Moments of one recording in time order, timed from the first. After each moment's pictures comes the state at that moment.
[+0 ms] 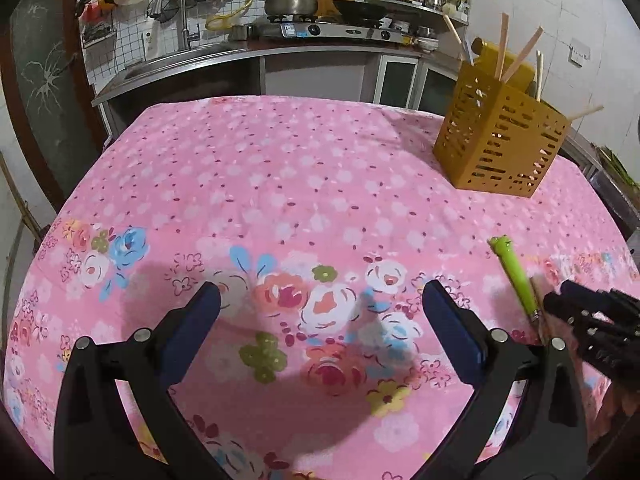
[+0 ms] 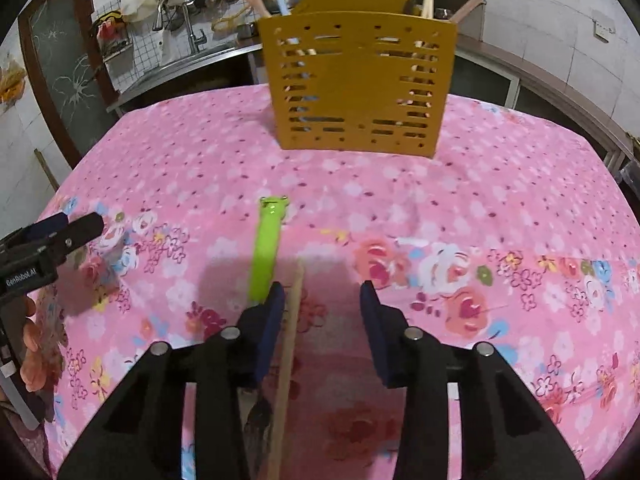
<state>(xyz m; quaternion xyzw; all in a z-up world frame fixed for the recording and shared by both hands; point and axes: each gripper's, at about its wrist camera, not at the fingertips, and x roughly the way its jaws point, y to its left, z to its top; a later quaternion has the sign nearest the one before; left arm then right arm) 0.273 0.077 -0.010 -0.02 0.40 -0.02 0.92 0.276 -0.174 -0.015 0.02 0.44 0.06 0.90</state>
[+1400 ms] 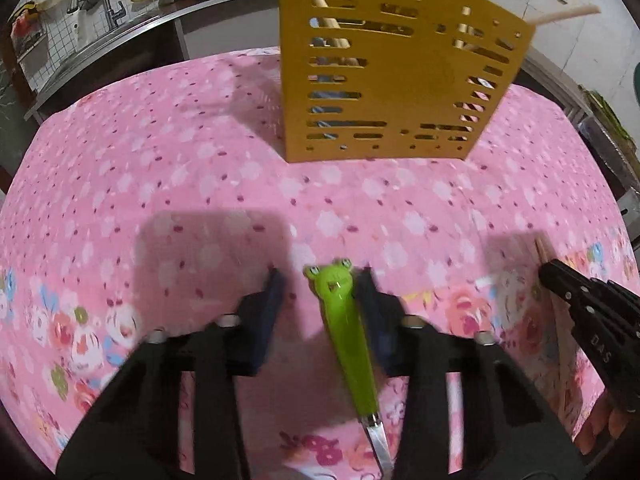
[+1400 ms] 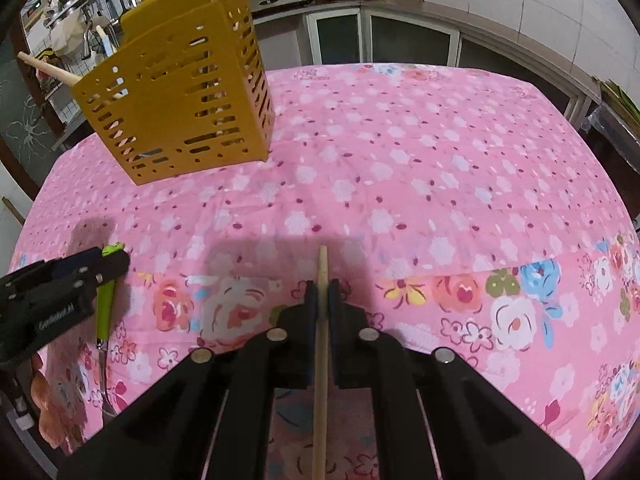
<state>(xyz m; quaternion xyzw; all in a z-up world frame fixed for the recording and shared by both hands) 0.347 -0.091 -0.034 0.02 0.51 -0.07 0.86 0.322 -0.305 -0.024 0.08 0.48 -0.01 0.87</state>
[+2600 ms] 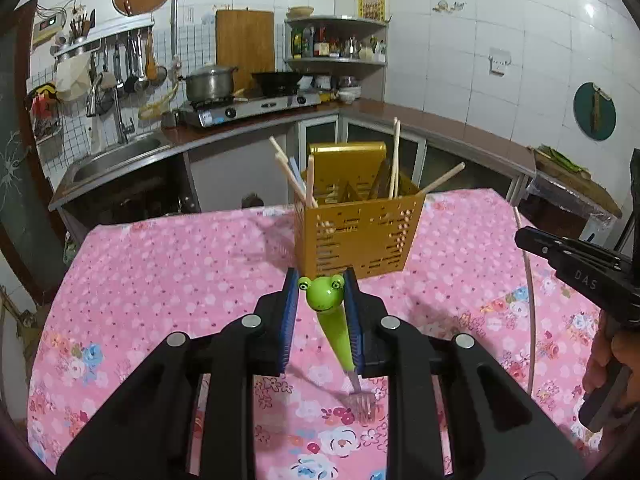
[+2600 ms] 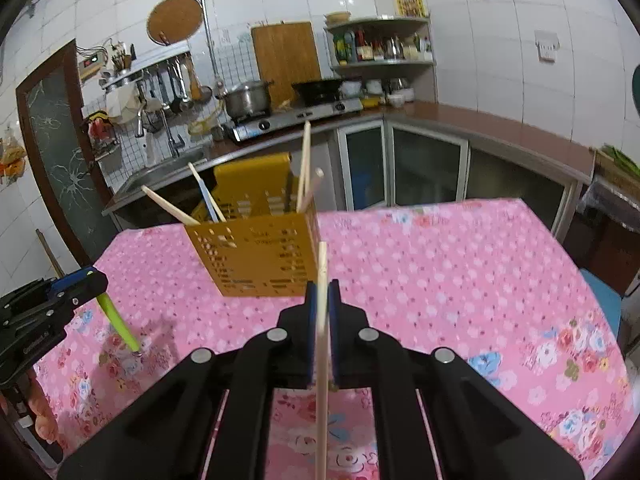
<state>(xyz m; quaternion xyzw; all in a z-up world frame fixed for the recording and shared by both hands) 0.254 -0.052 0.106 0.03 0.29 -0.12 0.95 0.252 -0.301 0.113 0.08 0.28 0.03 0.96</state>
